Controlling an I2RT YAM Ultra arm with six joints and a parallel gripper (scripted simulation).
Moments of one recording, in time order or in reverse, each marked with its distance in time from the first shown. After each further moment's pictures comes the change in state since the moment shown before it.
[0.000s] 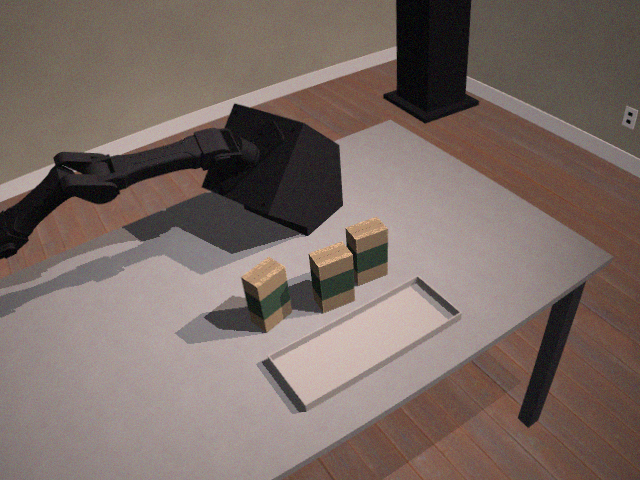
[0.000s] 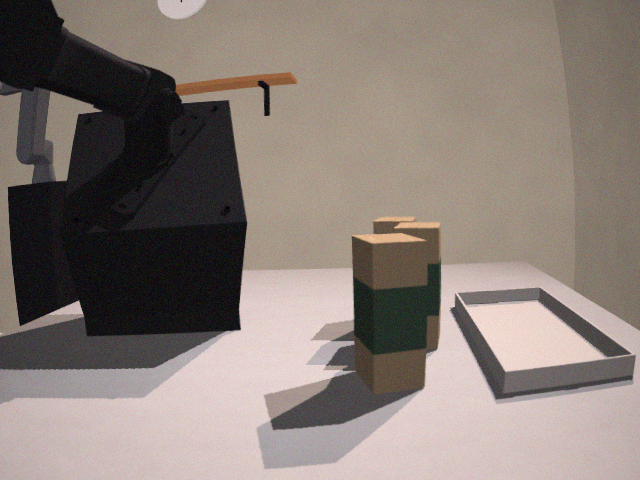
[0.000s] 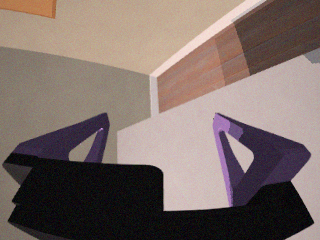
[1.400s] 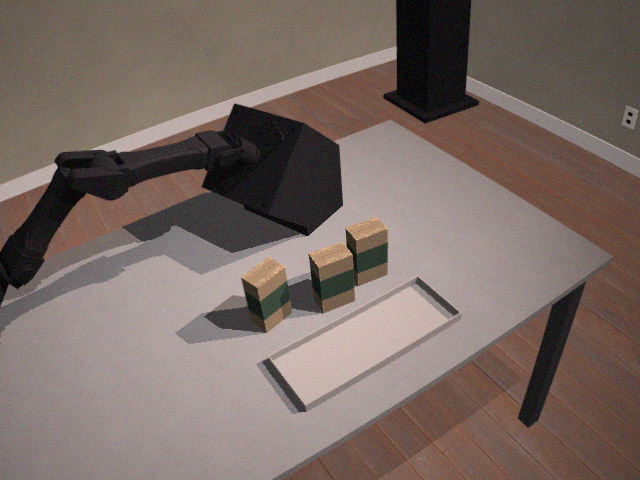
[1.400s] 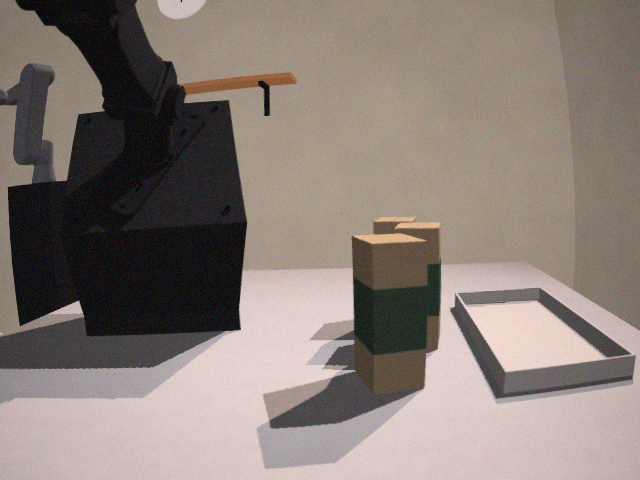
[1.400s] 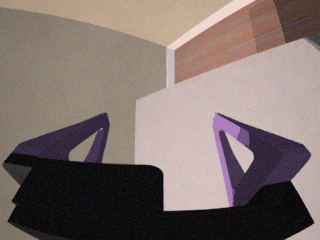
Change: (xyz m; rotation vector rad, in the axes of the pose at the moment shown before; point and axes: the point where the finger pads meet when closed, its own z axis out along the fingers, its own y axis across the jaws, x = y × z) arm 0.129 0.092 0.064 -0.076 0.131 -0.032
